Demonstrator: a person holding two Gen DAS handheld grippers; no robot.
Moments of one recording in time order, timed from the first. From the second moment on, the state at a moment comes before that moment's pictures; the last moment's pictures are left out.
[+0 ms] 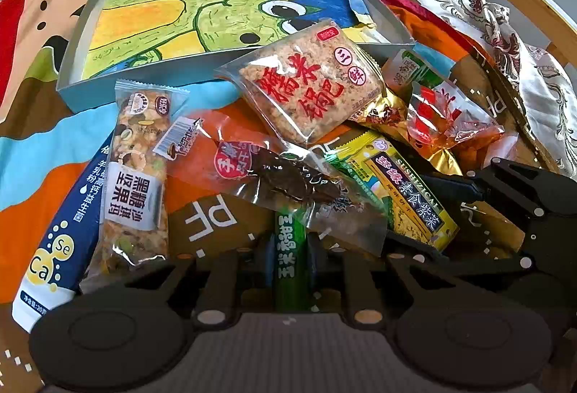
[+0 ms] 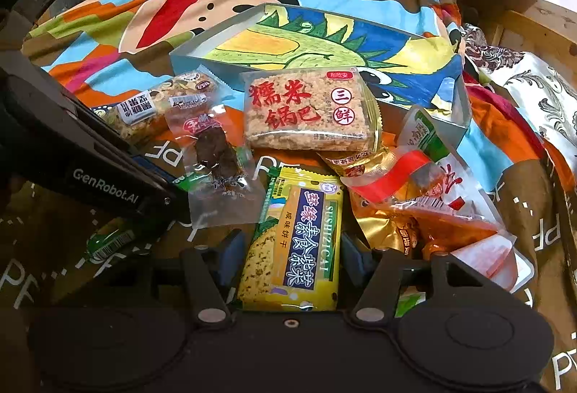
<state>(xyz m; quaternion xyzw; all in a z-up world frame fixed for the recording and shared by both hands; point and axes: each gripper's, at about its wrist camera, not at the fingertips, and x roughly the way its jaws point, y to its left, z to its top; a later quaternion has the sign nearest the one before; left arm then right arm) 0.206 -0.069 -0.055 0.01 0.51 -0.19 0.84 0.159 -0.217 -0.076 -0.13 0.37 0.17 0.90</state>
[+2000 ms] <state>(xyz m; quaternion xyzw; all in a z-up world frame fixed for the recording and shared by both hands) 0.294 -0.117 0.050 -0.03 0.30 -0.07 0.95 0.285 -0.278 -0.005 -0.11 0.11 0.07 0.99</state>
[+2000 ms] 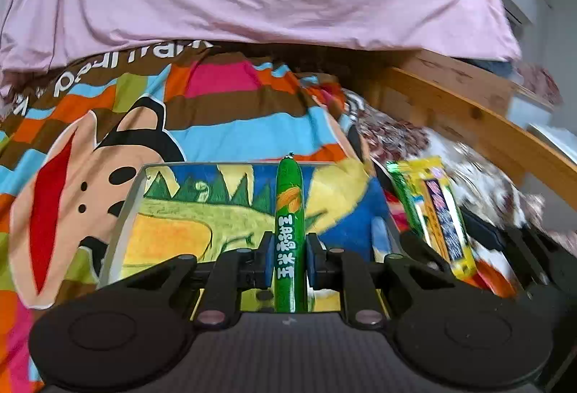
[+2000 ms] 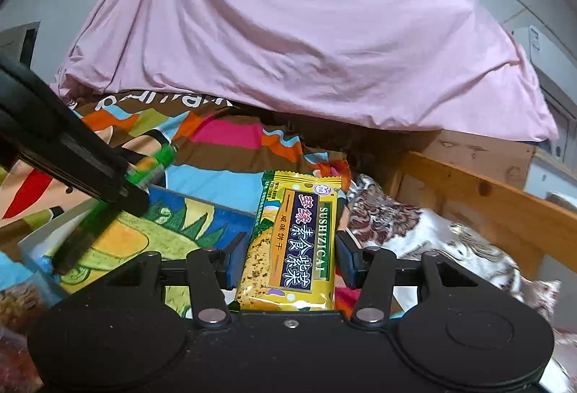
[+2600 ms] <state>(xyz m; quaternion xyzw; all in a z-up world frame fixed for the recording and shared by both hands) 0.400 -0.134 -0.039 -0.06 0.38 -0.03 0.92 0.351 -0.295 -0.048 -0.06 0.26 0.12 0.96</state>
